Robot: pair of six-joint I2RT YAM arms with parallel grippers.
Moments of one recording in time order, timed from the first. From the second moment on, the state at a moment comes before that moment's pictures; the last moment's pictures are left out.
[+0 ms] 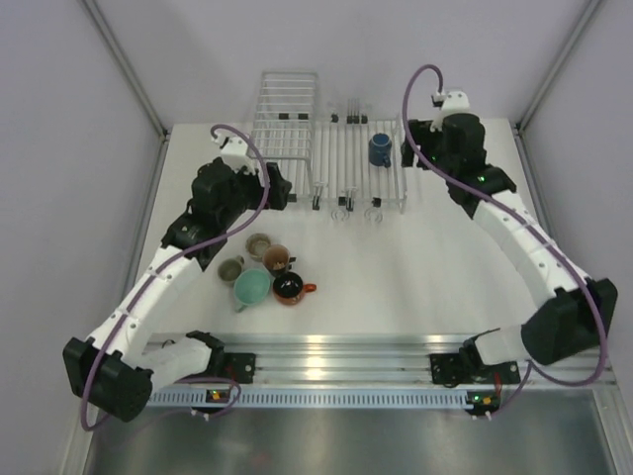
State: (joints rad) left arm -0.39 1.11 1.03 -0.20 0.00 -0.23; right arm 0.35 1.47 1.38 -0.28 0.16 0.12
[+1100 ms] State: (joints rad) left arm -0.67 1.00 0.69 -0.44 -0.49 -0.55; right arm 0.35 0.82 0.82 -0.29 0.13 0.20
